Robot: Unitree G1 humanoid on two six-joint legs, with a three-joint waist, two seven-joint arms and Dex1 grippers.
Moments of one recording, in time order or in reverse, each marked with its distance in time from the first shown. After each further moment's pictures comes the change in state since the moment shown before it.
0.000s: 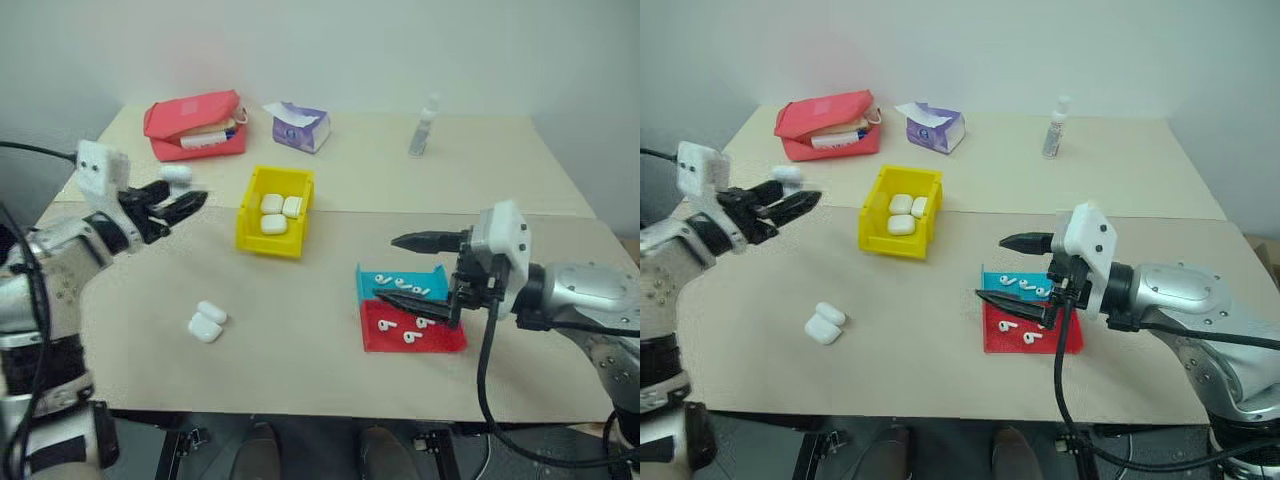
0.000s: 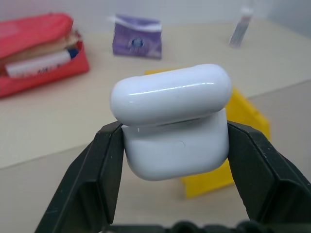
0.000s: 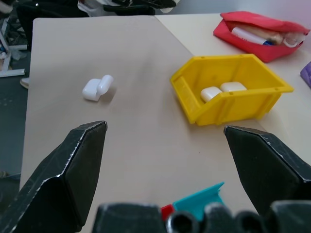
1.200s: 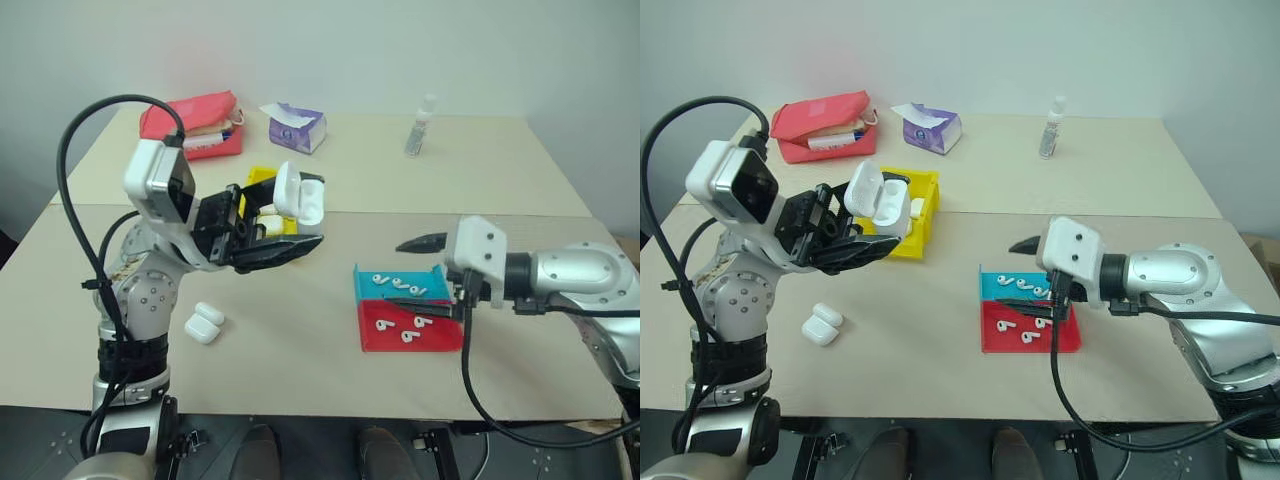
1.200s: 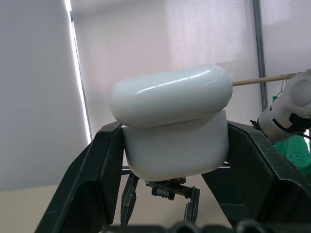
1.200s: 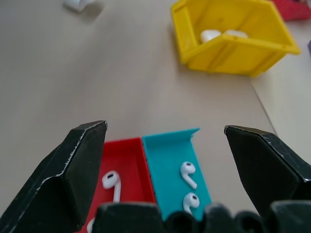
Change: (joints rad) left arm -0.058 -0.175 -0.193 -0.076 -0.332 -0.352 -0.594; right arm -0.056 -0.174 0.190 0.123 -0.331 -0.159 0.249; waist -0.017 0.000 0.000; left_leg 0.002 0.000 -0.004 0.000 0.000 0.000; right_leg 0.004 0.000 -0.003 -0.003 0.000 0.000
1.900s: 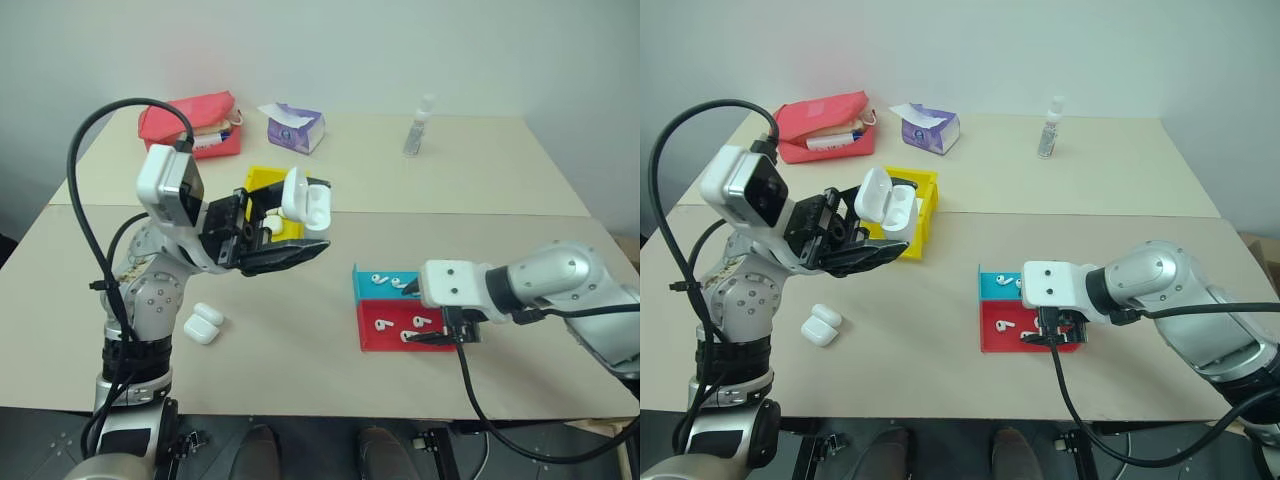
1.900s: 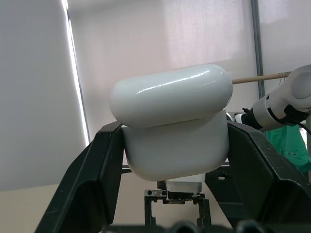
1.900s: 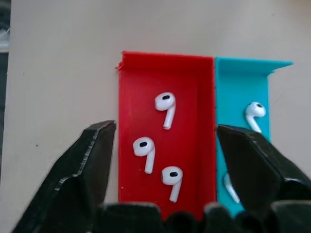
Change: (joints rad) left arm 0.000 0.002 -0.037 0.015 0.007 -0.033 0.007; right arm -0.146 -0.097 0.283 -0.003 -0.219 0.116 0.178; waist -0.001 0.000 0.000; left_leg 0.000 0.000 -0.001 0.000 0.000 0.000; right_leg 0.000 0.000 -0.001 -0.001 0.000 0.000
